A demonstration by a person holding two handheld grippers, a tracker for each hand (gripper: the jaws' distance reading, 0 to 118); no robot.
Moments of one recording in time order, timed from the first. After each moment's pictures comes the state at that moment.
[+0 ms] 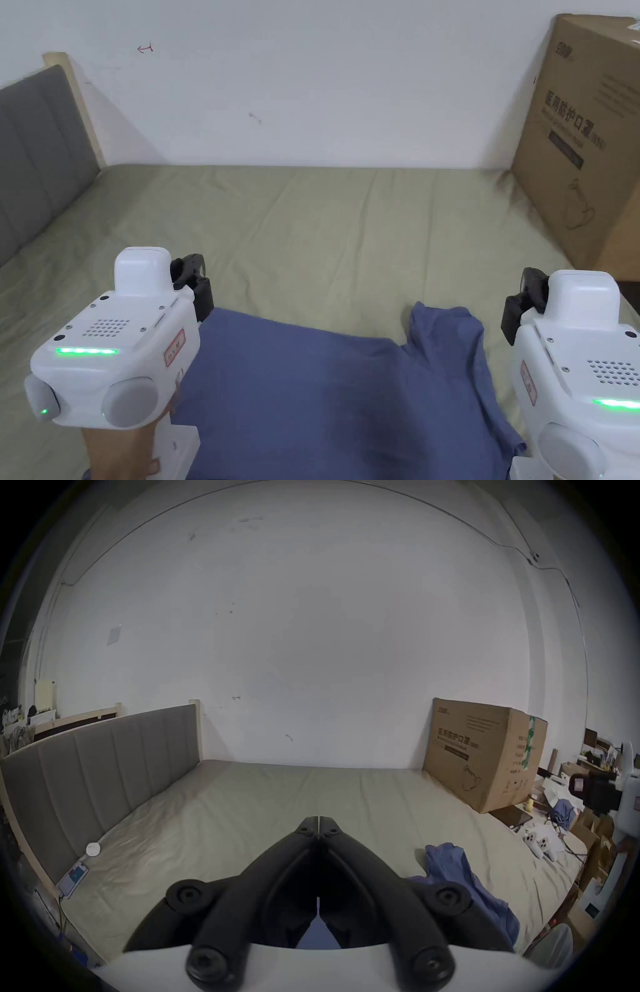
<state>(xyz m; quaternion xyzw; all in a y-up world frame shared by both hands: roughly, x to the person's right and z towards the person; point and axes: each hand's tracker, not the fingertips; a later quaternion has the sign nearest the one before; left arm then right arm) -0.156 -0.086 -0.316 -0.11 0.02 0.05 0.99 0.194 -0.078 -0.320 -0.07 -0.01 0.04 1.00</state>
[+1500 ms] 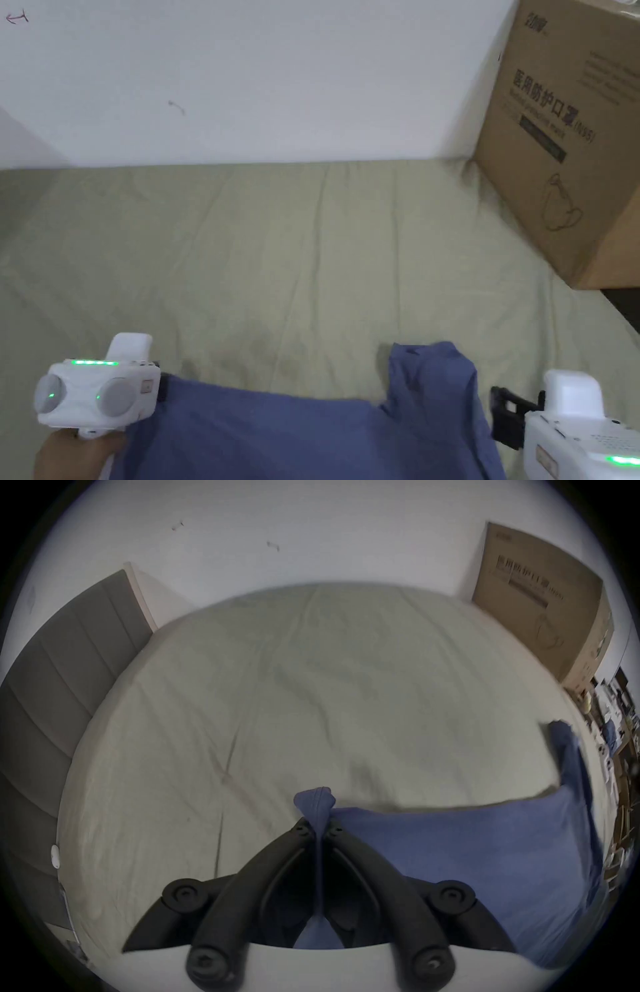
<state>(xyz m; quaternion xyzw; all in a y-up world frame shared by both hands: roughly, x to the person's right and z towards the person) -0.232 -0.283 -0.598 -0.44 0.02 0.00 0.90 0.259 -0.234 -0.504 -0.35 -0.03 -0.01 0.94</state>
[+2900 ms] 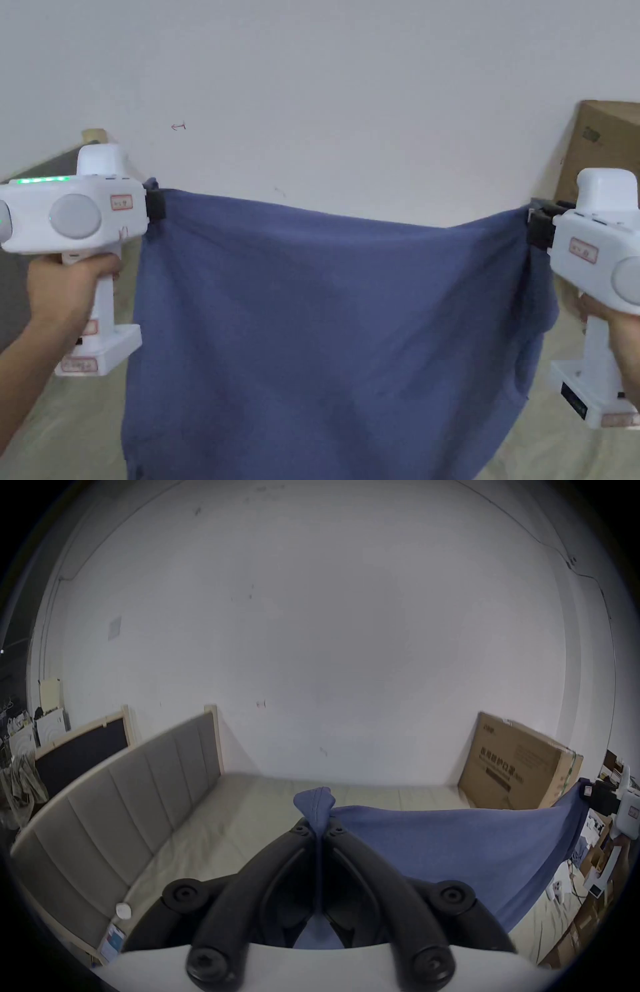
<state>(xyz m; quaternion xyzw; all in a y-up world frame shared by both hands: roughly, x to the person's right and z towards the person) -0.298 0.082 -0.487 -0.15 0.08 0.06 0.98 0.199 0.054 -0.532 -0.07 0.10 0.00 0.99</state>
